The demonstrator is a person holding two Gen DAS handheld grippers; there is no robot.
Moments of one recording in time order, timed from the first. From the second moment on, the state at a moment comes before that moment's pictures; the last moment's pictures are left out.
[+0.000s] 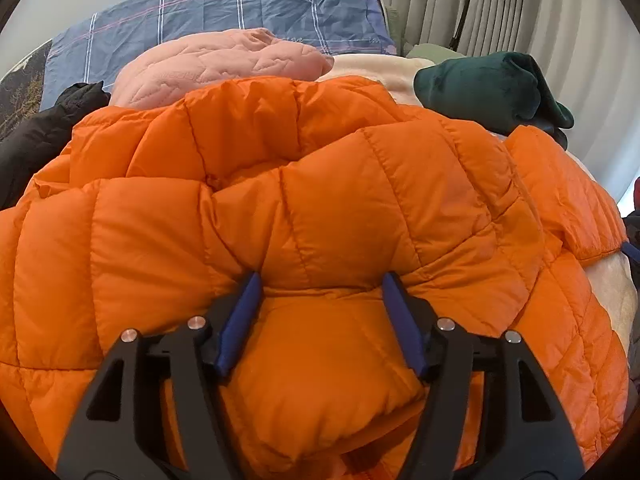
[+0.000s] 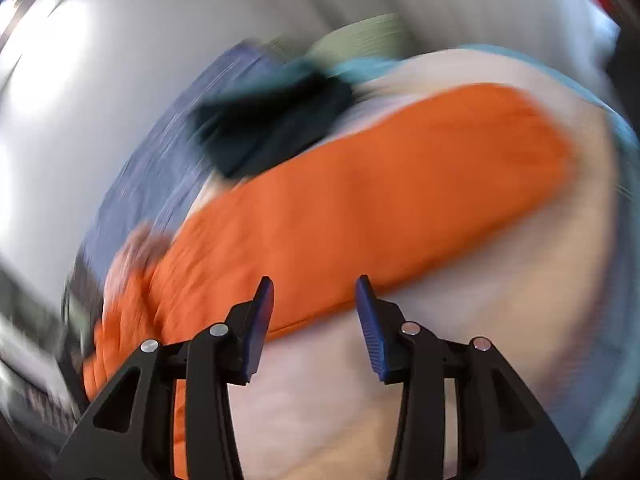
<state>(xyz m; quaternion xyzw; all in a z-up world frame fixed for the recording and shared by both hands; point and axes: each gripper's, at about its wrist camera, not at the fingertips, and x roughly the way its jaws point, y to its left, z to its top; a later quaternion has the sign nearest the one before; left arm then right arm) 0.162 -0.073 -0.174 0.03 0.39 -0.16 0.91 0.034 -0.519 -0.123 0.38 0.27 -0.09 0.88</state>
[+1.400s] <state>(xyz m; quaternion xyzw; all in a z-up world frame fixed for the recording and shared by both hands) 0.109 0.053 -0.106 -0.24 0.29 -0.26 0.89 0.177 -0.155 -0.053 0.11 0.32 0.32 0.89</state>
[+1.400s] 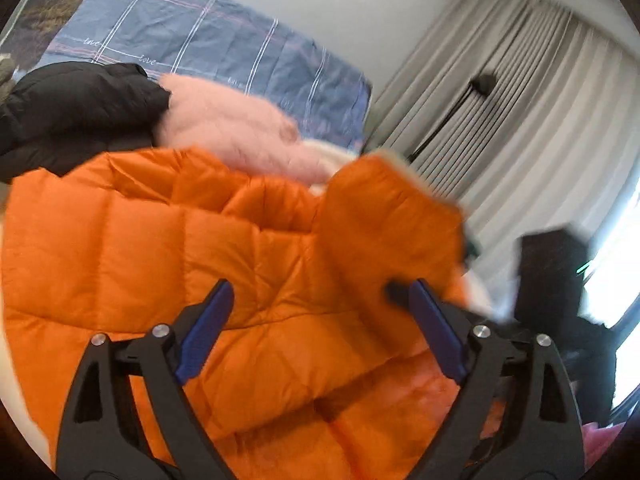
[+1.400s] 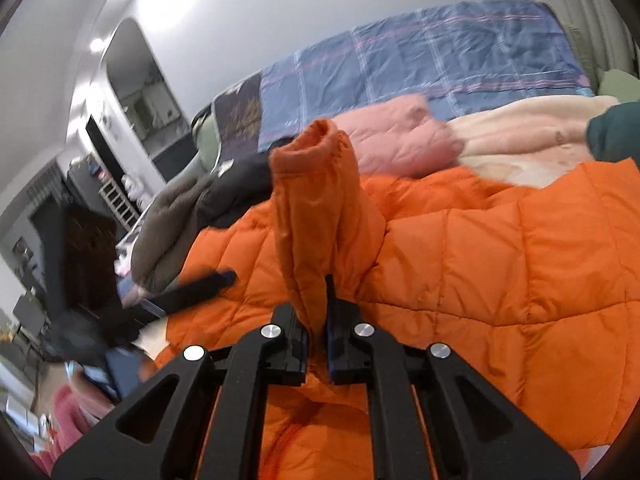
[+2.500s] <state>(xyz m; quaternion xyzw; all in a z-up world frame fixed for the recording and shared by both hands) 0.117 0.143 -0.161 -0.16 0.37 -0.04 0.91 0.203 -0.219 -0.122 0.01 0.38 0.13 0.92</state>
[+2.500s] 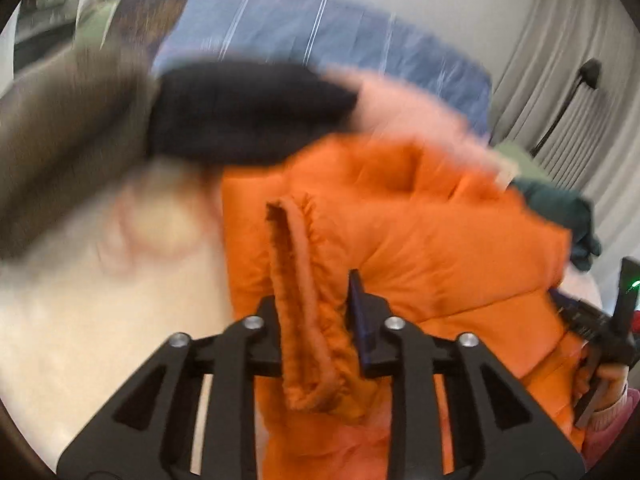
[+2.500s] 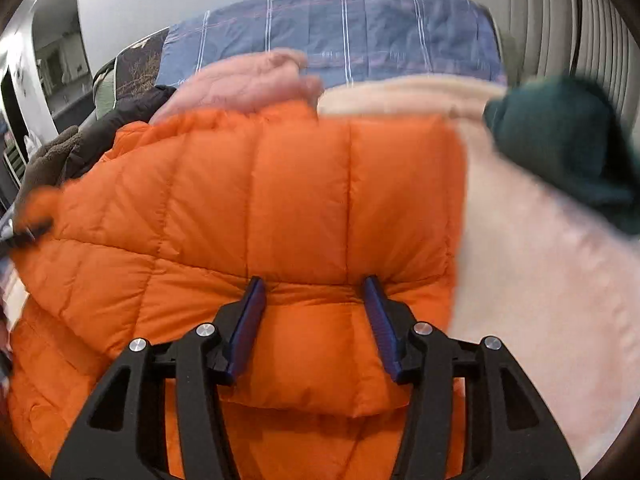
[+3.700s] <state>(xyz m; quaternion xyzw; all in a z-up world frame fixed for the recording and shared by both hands) 0.060 0.091 -0.114 -0.07 0.32 -0.09 0.94 0.149 -0.261 -0.099 0.04 0.34 0.13 0.93</state>
